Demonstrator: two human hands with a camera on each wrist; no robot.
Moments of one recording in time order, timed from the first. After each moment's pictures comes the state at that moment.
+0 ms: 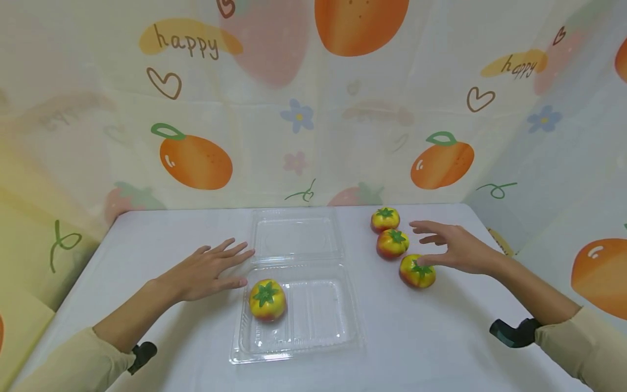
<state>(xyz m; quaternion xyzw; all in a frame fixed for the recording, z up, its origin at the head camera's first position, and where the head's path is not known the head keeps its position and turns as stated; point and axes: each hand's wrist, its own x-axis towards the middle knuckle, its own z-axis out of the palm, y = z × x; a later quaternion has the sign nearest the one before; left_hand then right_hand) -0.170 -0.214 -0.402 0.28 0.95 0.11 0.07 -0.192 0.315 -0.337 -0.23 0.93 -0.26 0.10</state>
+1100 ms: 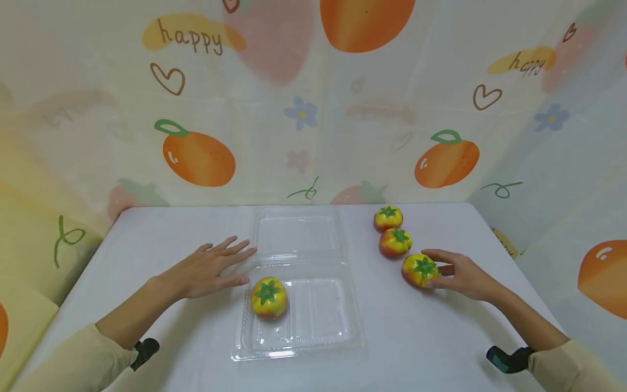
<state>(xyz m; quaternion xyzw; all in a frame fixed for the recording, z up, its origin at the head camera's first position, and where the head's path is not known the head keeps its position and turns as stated) -0.169 -0.215 -0.399 0.29 0.95 0.12 0.08 -0.180 0.353 -0.417 -0.21 0.91 -0.35 0.12</state>
